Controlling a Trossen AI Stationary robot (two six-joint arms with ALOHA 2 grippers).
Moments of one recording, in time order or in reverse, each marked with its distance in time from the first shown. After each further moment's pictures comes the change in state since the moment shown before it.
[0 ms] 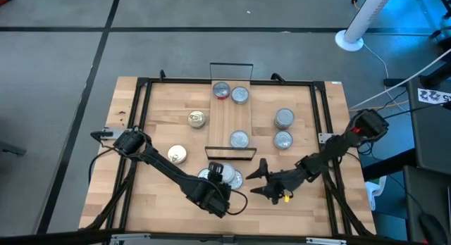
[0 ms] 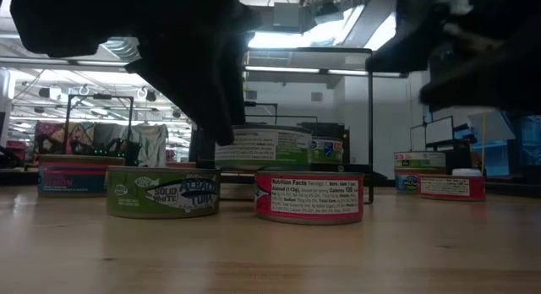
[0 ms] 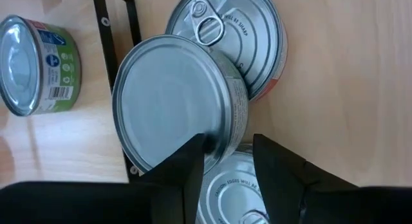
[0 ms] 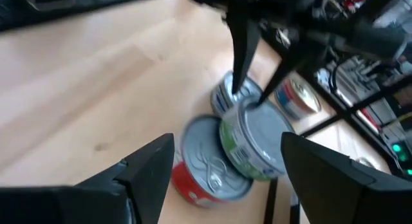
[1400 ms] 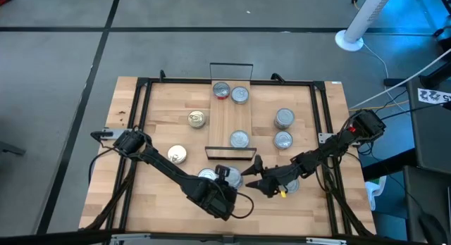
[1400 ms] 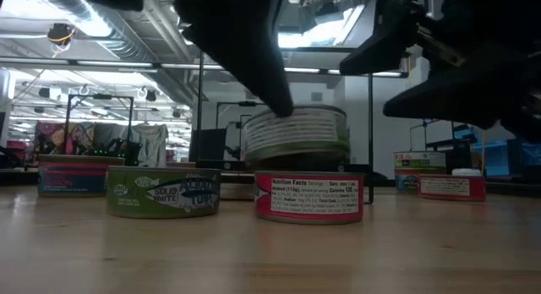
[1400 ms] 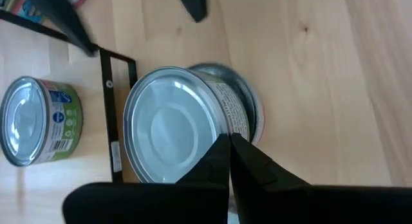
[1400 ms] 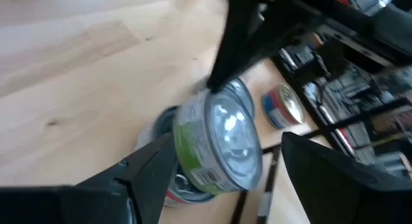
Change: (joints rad) left arm 0.000 0.001 0.040 0.164 0.002 0.042; right arm -0.067 0.025 0.021 0.020 -0.072 -0.213
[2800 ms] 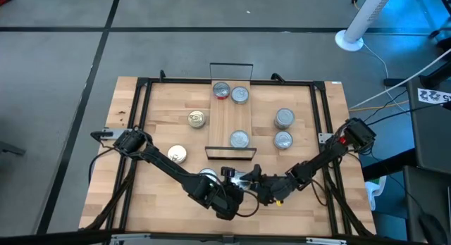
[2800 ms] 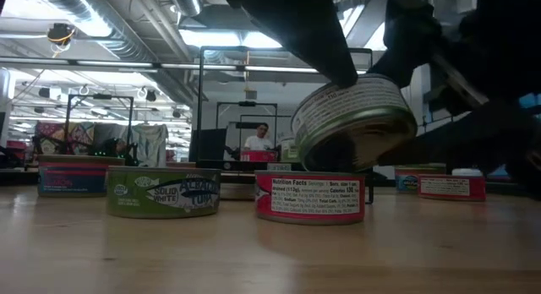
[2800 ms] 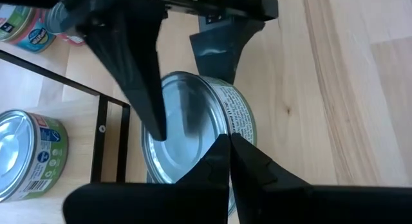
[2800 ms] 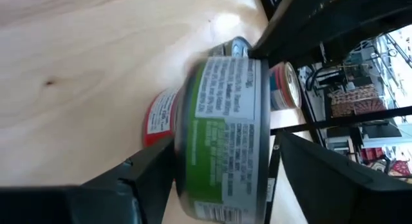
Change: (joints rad) left arm 0.018 -0.001 0.002 0.193 0.003 -0.046; right arm 0.097 0.171 0.086 -0.034 0.259 -0.083
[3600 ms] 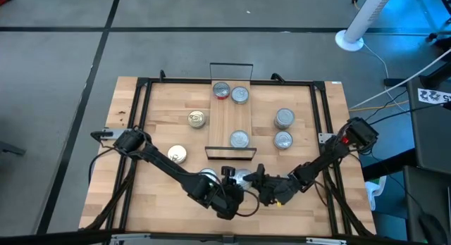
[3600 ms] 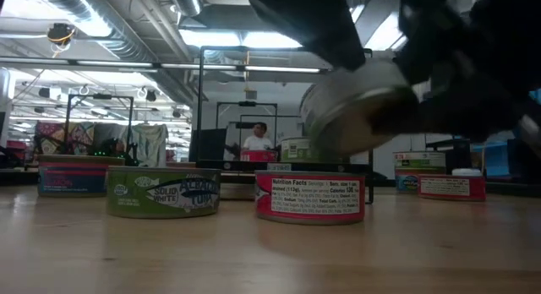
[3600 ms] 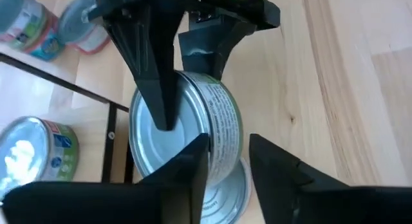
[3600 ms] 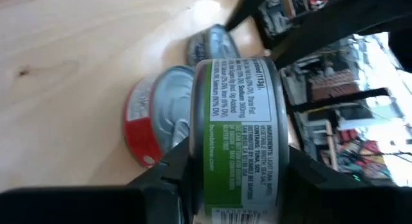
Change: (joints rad) left arm -0.007 -0.013 0.001 0.008 -0.010 0.019; right arm 0.046 -0.036 0.002 -0.032 0.144 0.010
